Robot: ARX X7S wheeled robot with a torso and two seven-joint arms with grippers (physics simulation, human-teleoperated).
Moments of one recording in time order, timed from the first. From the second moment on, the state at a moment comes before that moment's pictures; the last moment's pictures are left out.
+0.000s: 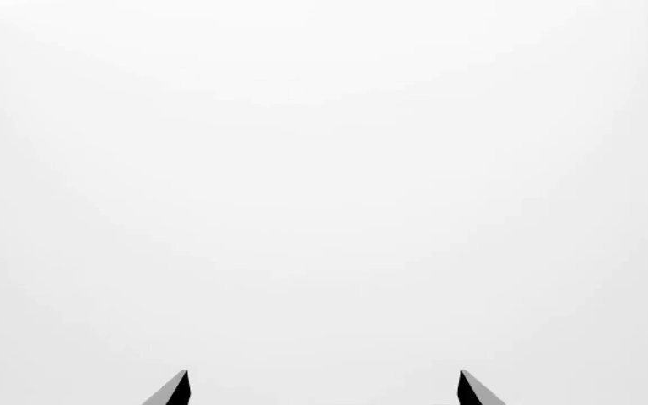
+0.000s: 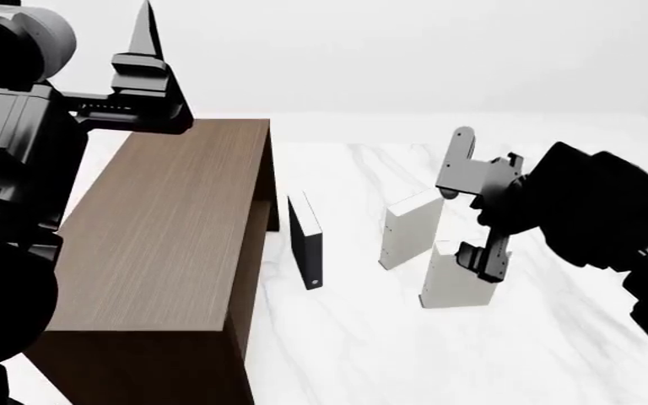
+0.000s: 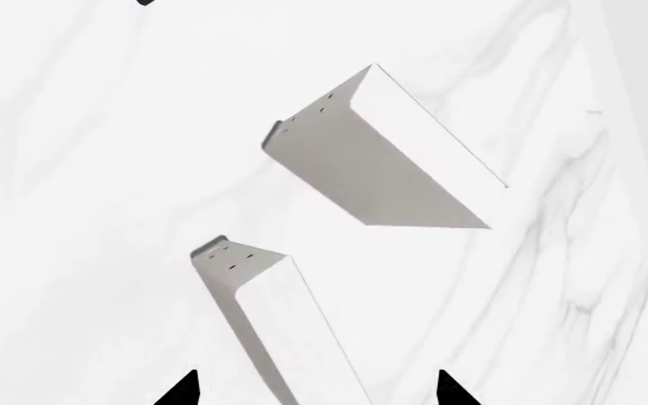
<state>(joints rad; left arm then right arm) -0.90 -0.30 -0.10 0.88 -0.61 -1.26 -0.32 1.44 0.54 -1.37 0.59 0.24 0.67 -0.86</state>
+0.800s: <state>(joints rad) -0.92 -0.30 -0.10 0.89 -0.66 -1.28 -0.35 1.37 0.51 -1.36 0.70 0.24 0.56 -0.83</state>
